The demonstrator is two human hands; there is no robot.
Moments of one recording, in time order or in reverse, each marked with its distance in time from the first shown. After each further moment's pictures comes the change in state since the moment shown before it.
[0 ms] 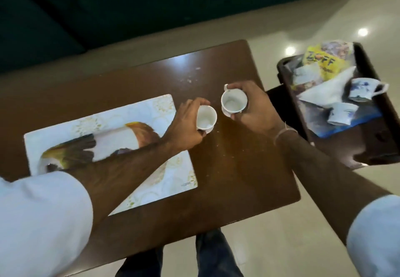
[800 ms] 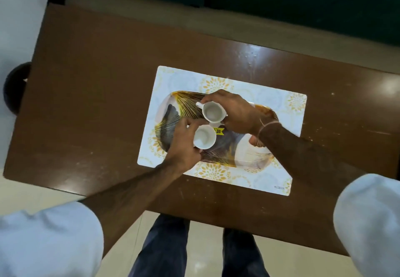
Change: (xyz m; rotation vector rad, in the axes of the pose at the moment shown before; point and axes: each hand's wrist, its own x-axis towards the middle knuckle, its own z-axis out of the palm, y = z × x) left_hand -0.215 -0.229 -0.094 -0.162 0.392 -0.394; right_hand 0.050 -0.205 0.310 -0.307 -0.755 -0.512
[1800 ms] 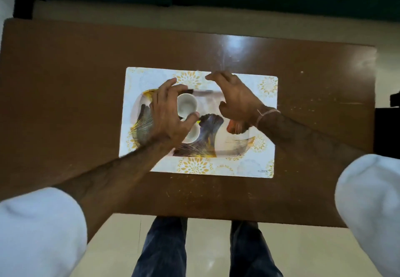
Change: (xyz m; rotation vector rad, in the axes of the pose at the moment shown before) left_hand 0.034 0.061 -0.010 0.106 0.157 0.146; right_hand -0.055 0.027 -0.025 -0.075 0.202 0.210
